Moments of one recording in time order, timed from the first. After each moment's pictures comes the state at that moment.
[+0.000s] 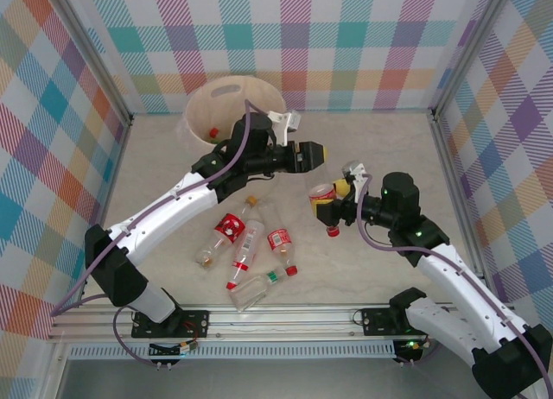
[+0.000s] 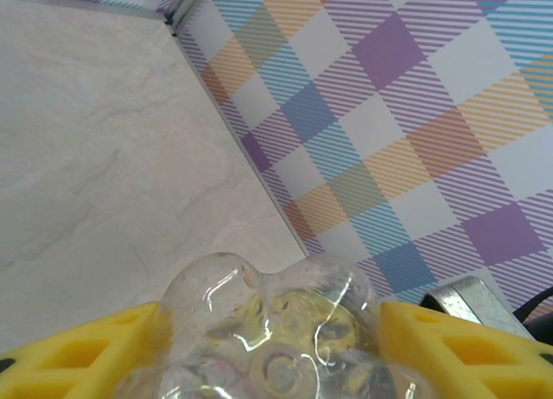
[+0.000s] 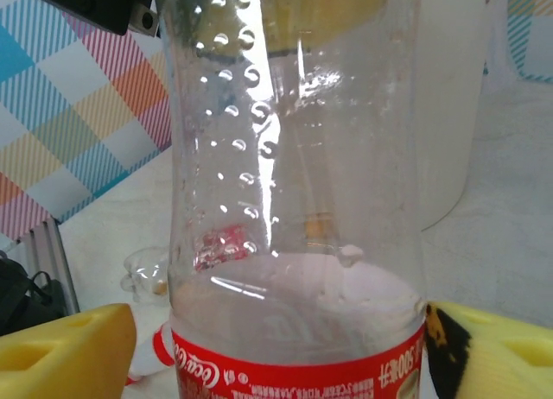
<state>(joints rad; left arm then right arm) -0.76 1.55 1.53 -0.31 0.34 -0.67 0.47 0.85 0.73 -0.20 -0.53 0.15</state>
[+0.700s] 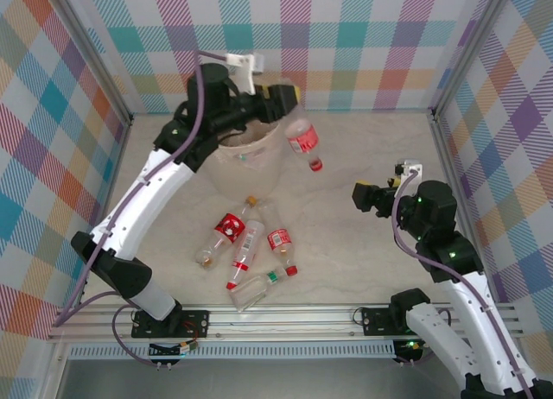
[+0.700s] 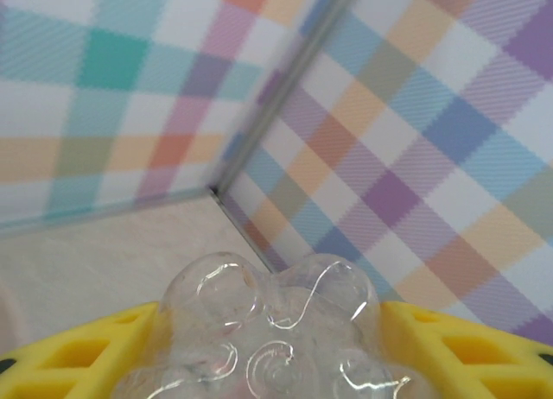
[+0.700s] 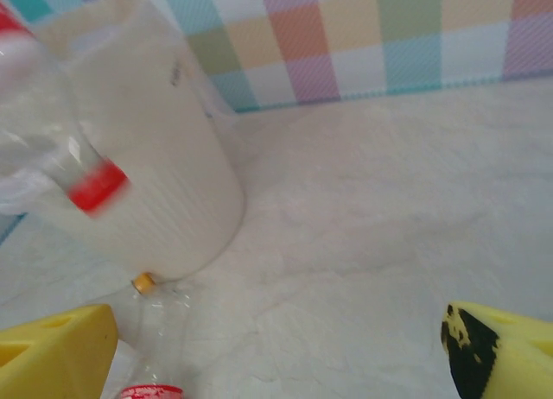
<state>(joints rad) -0.55 1.58 1.89 -0.42 0.29 -0.50 0.30 0.67 0.83 -0.53 -0.11 0.30</state>
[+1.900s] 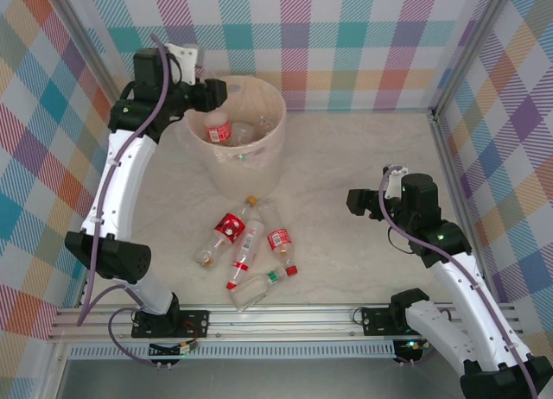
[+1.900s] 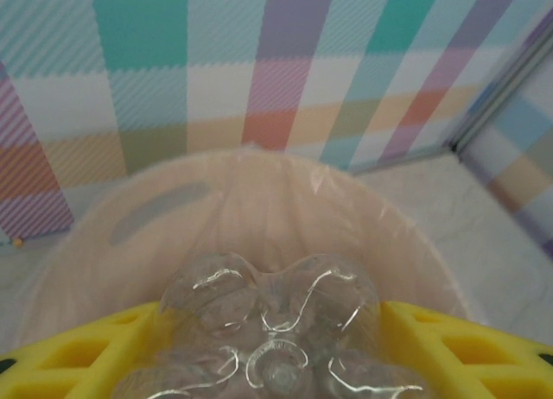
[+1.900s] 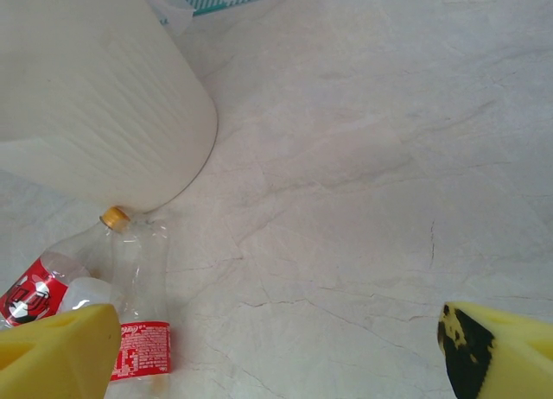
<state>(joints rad) -0.21 1.66 2.01 -0.80 0.26 -0.07 0.30 0.77 0.83 -0.63 -0.14 0.33</state>
